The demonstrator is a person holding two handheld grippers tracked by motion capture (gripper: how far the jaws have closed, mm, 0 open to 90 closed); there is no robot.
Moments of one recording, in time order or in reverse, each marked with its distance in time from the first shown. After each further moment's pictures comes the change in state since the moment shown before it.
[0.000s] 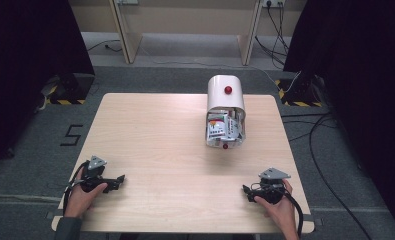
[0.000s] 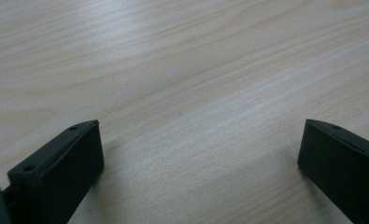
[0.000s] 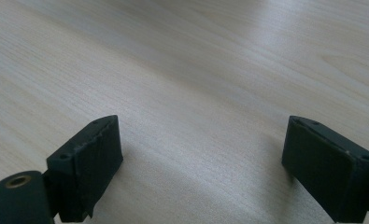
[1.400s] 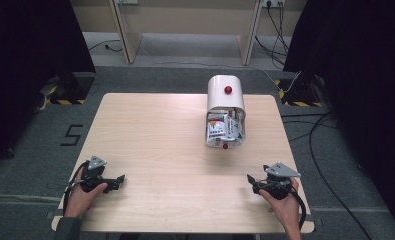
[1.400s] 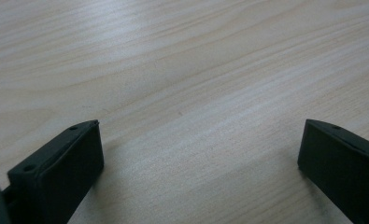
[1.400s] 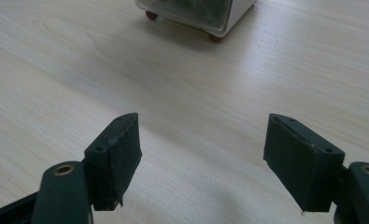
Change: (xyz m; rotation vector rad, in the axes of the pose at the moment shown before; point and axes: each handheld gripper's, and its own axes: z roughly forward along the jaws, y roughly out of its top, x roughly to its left) left arm 0.000 0.000 0.000 0.000 0.000 0.000; right arm -0.005 0.019 -0.025 -0.152 -0.024 -0.014
